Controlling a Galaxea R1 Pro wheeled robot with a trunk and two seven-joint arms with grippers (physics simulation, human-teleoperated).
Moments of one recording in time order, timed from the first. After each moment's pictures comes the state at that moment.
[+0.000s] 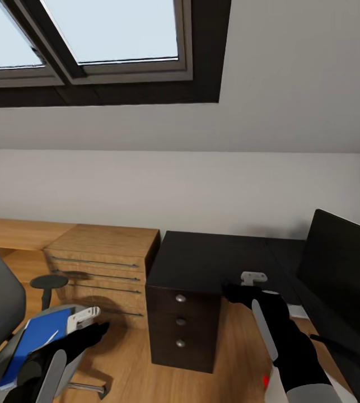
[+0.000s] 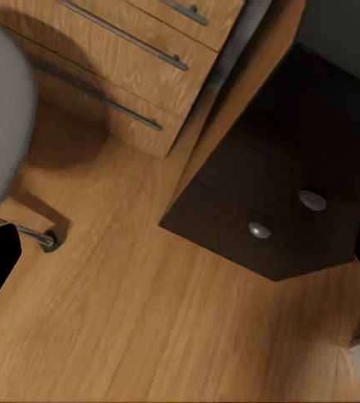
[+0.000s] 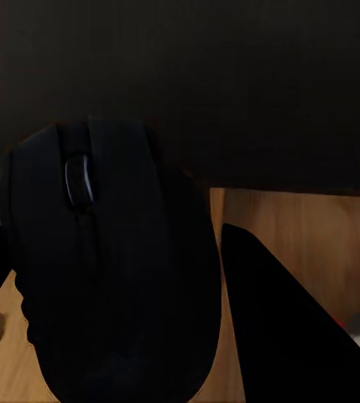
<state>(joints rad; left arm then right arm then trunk) -0.15 0.00 0.17 -1.46 0.34 0.75 0.11 -0.45 0.05 0.00 -1.27 -0.08 0.78 -0.03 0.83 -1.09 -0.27</state>
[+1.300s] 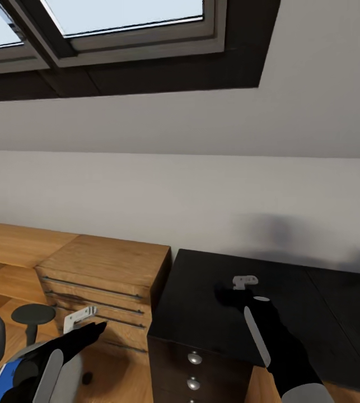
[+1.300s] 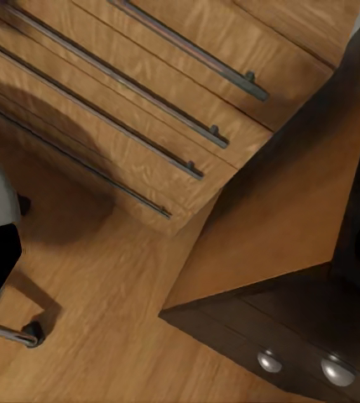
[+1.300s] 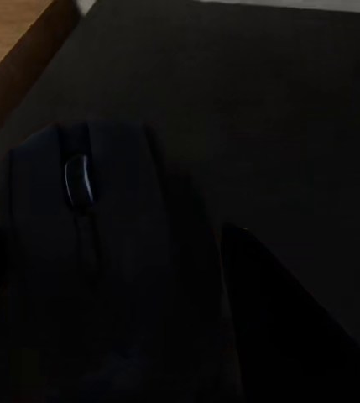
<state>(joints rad) -0.15 0.01 0.19 -1.47 0.34 0.76 0.11 -0.45 0.05 0.06 -1.18 -0.07 0.64 -0.01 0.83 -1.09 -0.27</state>
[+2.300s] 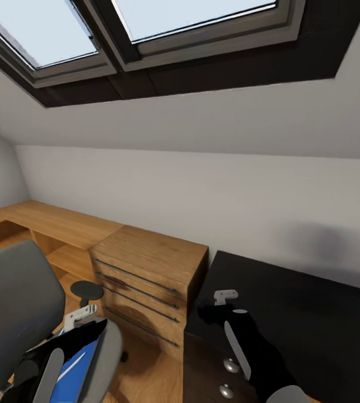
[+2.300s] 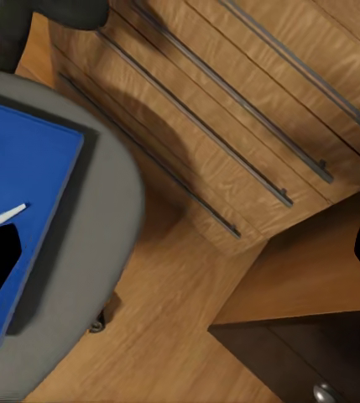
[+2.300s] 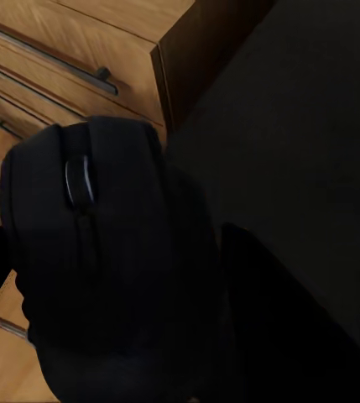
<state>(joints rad) -0.15 0.00 0.19 -1.49 0.34 0.76 0.12 -0.46 0.12 0.15 -1.00 -0.07 0.58 -0.02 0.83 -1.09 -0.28</state>
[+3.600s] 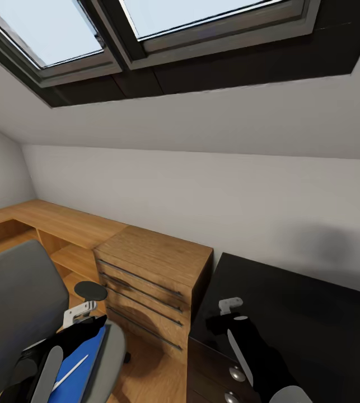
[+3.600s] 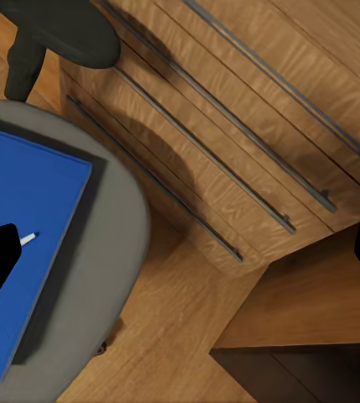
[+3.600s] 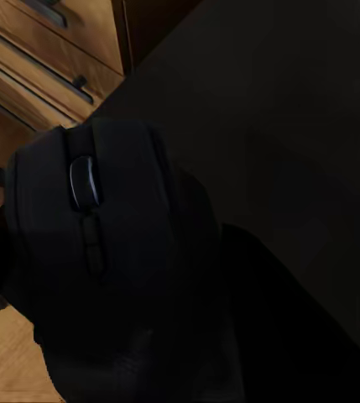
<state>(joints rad) -0.15 0.00 0.19 -1.52 0.34 0.75 0.12 -0.46 0.10 0.14 -0.89 0.05 0.58 -0.02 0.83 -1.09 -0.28</state>
